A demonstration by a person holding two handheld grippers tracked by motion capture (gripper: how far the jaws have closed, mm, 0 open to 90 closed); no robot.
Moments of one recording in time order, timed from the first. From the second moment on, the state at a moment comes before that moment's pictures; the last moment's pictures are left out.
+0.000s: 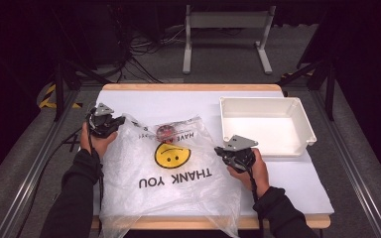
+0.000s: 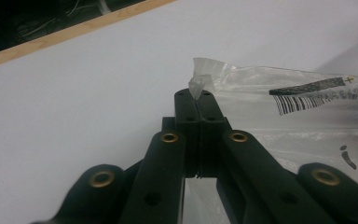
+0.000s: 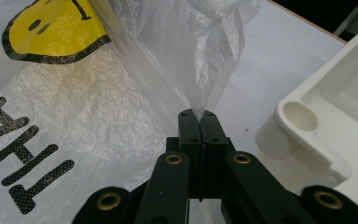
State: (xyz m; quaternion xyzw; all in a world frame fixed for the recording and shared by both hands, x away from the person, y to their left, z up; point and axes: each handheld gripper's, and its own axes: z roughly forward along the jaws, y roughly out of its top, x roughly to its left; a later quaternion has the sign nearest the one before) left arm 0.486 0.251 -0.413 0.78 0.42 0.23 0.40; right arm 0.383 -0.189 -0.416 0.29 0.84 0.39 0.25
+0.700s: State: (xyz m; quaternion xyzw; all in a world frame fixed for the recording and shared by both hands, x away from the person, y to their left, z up) left arm 0.350 0.257 -0.400 0.80 0.32 0.22 0.46; right arm 0.357 -0.210 -0.401 0.28 0.84 0.38 0.27
